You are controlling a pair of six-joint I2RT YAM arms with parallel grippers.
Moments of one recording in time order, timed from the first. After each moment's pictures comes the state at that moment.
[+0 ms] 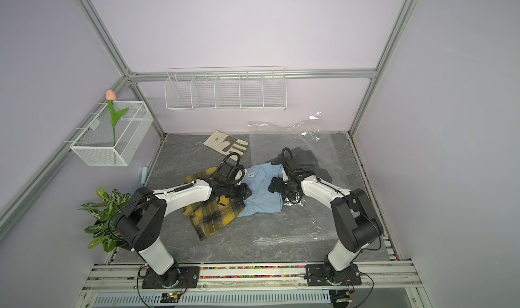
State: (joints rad) left arm -0.67 1.73 1.03 -0.28 0.26 -0.47; right arm 0.47 1.68 1.00 -0.42 -0.29 0.67
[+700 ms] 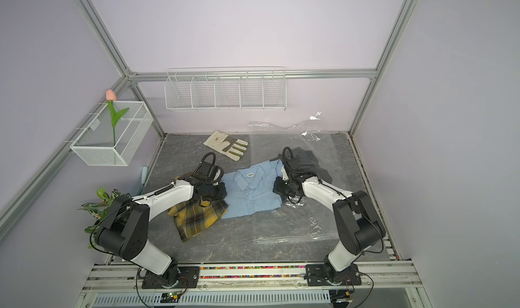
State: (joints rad) left arm -0.46 1.58 0.93 -0.48 0.11 -0.49; right arm 0.43 1.60 0.96 -0.38 -0.32 0.67
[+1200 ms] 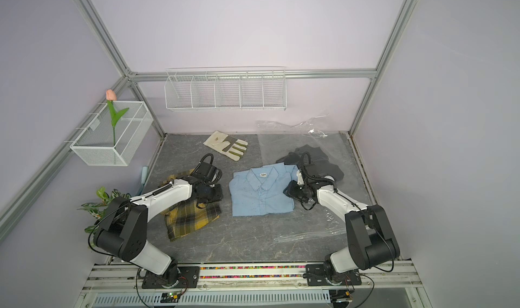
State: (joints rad) left arm -0.47 1.57 0.94 -0.55 0.10 -0.54; right arm 0.31 1.47 0.79 -0.33 -0.37 0.66
